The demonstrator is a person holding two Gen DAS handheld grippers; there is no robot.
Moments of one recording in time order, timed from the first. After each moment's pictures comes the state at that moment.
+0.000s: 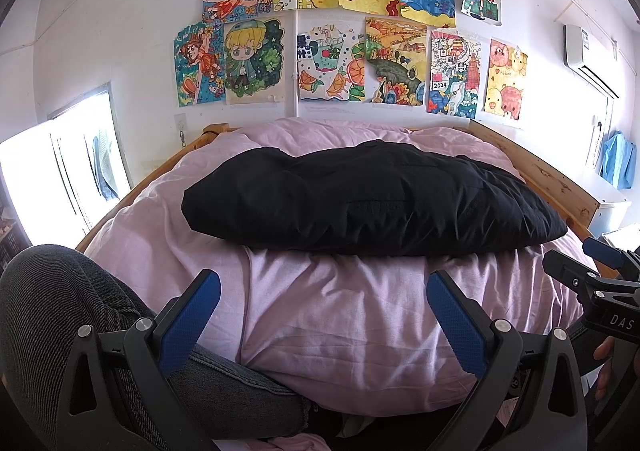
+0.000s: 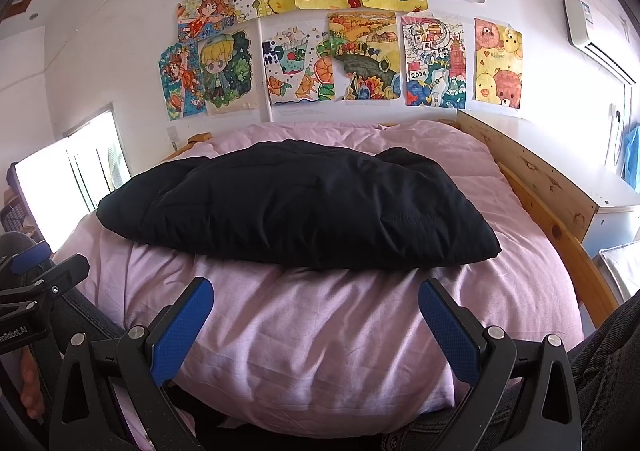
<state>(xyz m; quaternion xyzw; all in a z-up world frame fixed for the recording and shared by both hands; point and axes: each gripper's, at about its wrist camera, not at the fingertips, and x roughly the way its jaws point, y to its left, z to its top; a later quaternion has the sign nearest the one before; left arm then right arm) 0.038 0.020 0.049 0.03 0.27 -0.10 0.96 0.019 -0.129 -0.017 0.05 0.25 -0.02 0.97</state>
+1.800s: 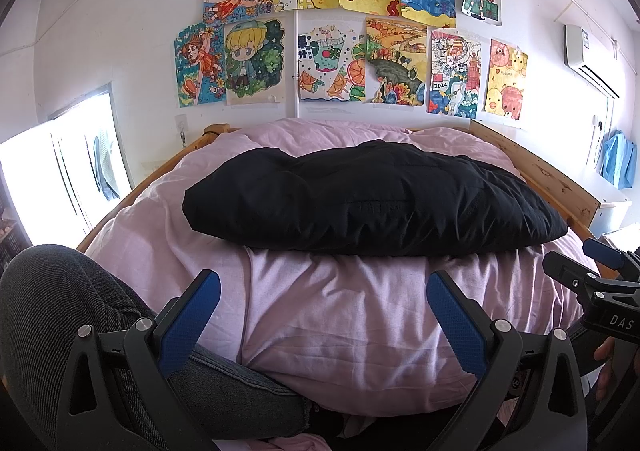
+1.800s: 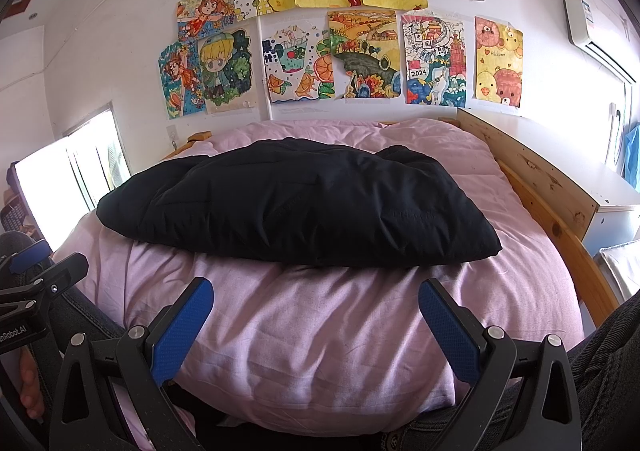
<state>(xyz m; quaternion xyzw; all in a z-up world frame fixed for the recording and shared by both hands) 0.038 0.023 0.049 0.03 0.27 -0.10 0.96 0.020 -0.128 -0.013 0.05 0.25 -0.02 0.97</state>
